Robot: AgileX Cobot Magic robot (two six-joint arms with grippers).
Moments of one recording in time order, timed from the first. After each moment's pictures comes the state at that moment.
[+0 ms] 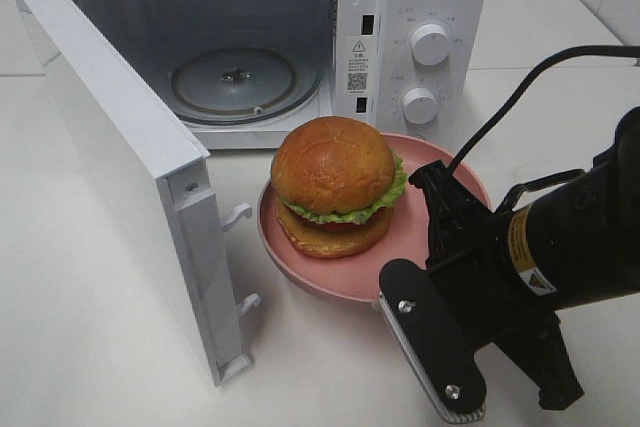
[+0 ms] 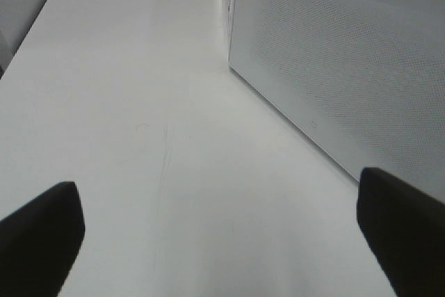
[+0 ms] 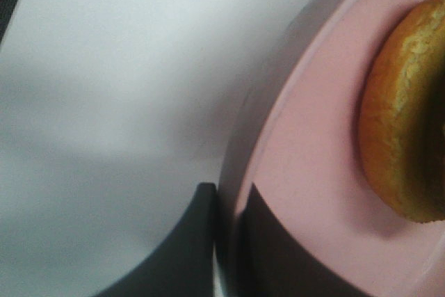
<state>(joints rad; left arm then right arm) 0.03 -0.01 -0.50 -0.11 1.04 0.02 0.85 1.40 -0.58 -0.49 0.34 -0.73</state>
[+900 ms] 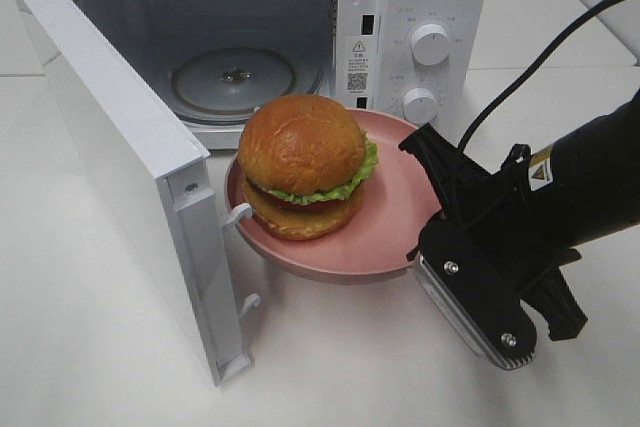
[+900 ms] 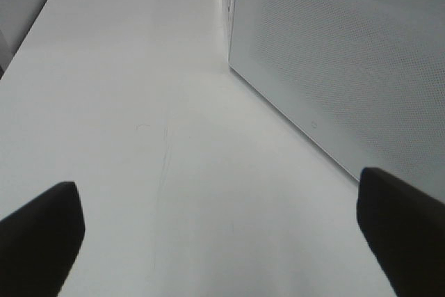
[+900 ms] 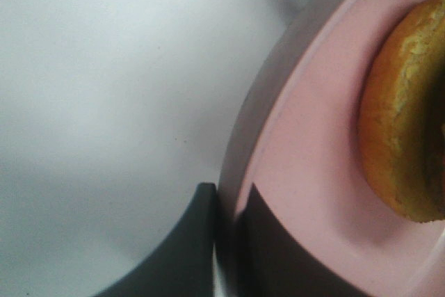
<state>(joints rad) 0.03 -0.01 -0.50 -0.11 1.04 0.02 0.61 1.40 -0.63 0.18 0.27 -1.78</state>
